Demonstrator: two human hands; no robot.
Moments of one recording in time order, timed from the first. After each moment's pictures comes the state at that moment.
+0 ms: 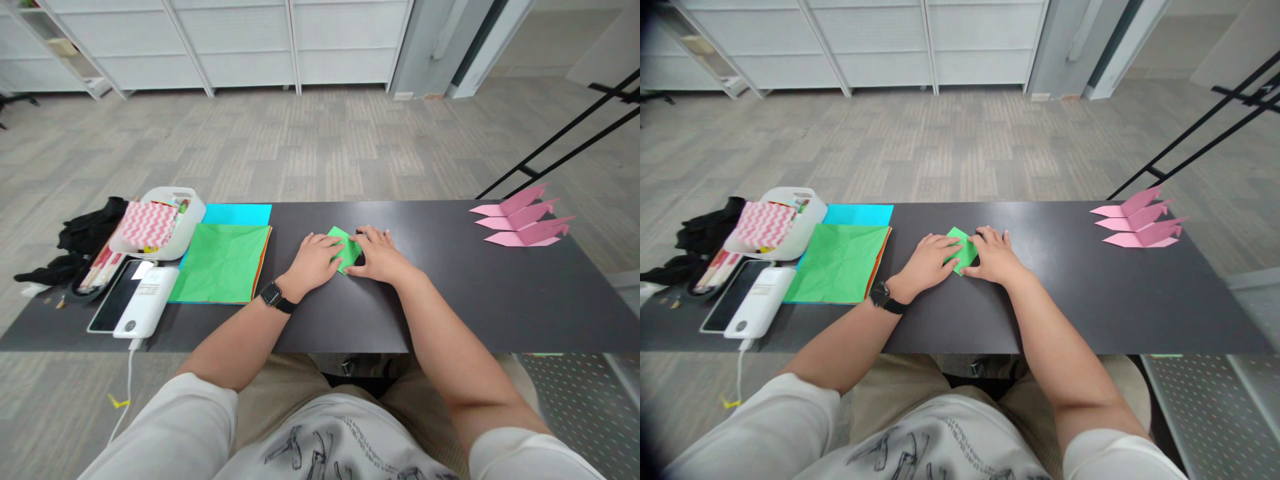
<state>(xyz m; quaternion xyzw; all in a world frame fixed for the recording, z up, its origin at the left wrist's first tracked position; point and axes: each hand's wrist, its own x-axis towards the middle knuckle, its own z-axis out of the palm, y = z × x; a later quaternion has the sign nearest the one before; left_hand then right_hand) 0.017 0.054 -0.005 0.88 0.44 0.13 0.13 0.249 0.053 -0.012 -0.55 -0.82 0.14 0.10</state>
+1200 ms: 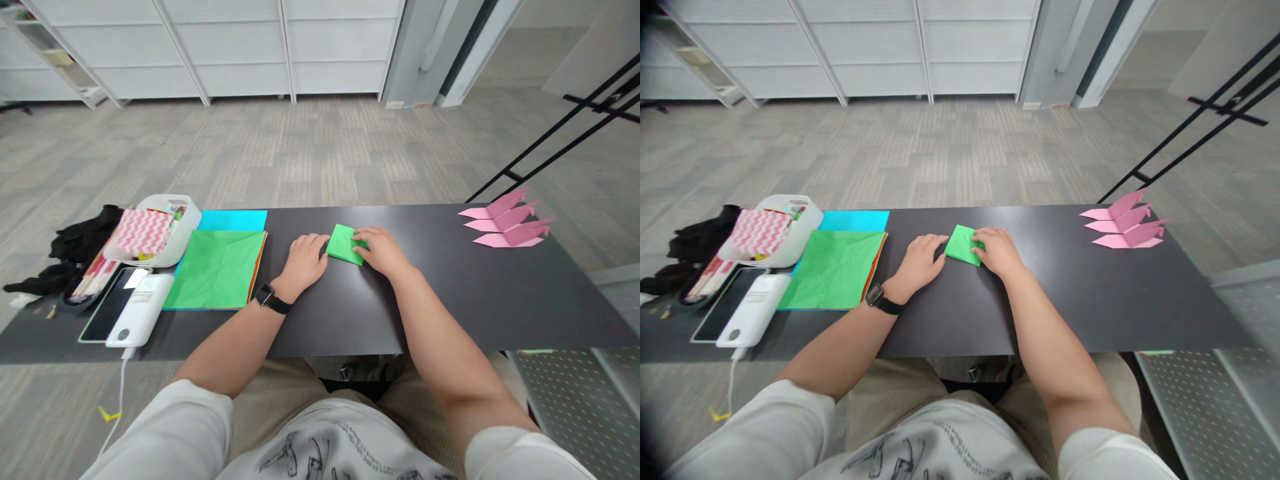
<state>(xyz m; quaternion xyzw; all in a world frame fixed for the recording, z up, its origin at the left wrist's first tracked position) 0.016 0.060 -0.005 0.83 0.51 0.18 0.12 0.276 0.081 -0.024 -0.56 -0.80 0.13 0.18</state>
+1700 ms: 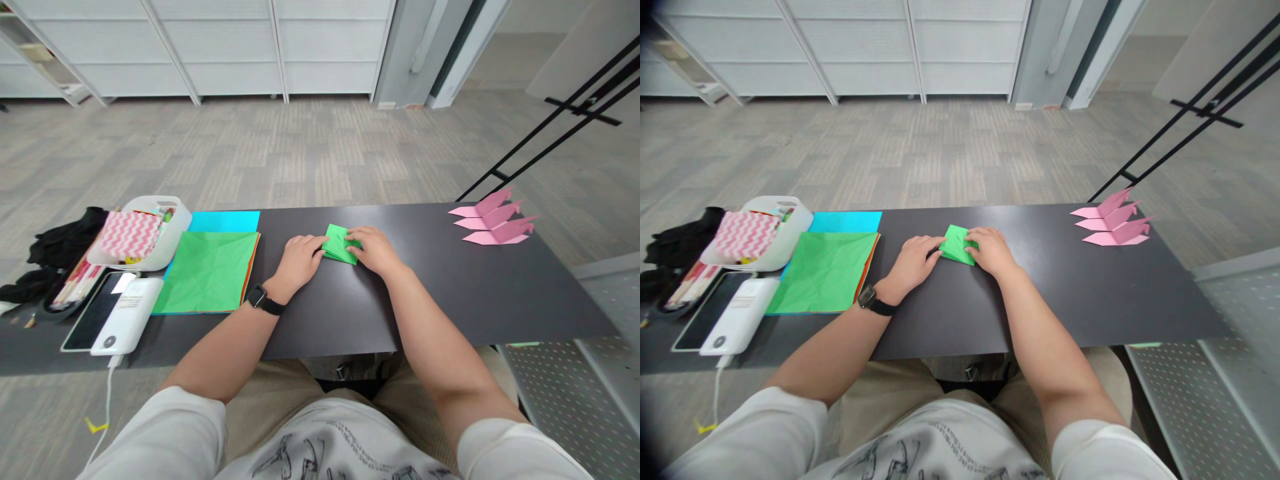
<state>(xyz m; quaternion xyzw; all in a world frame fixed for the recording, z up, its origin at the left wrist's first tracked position) 0.015 0.065 -0.003 0.85 0.47 0.19 0.13 0.275 0.082 -0.026 -0.55 -0.80 0.14 0.19</state>
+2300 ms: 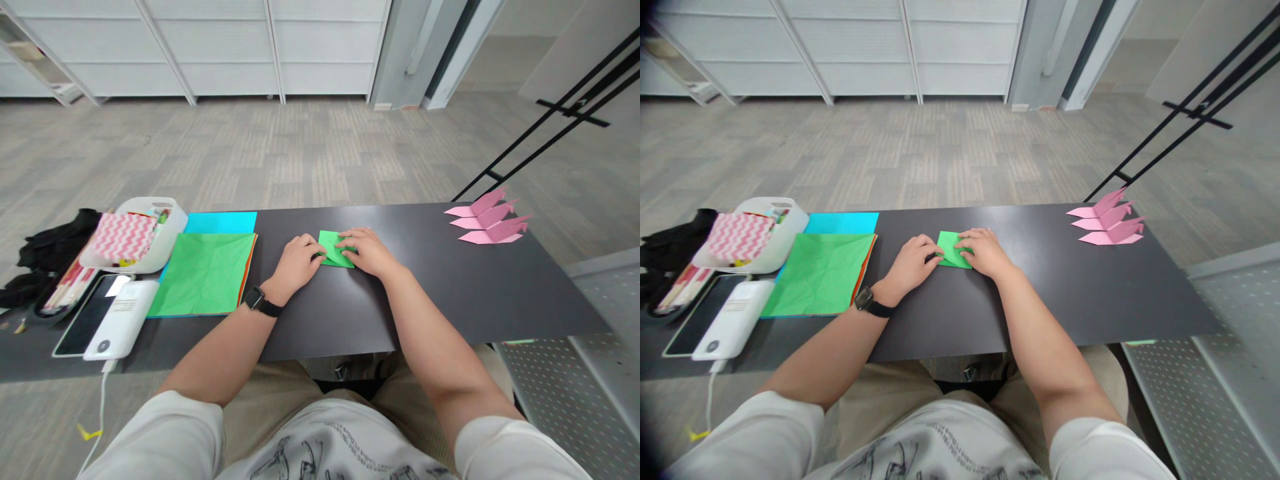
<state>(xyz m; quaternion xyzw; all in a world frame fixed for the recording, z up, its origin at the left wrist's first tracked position) 0.013 0.066 -0.008 0.86 0.45 0.20 0.14 0.270 0.074 -0.016 -0.51 -0.83 0.16 0.16</state>
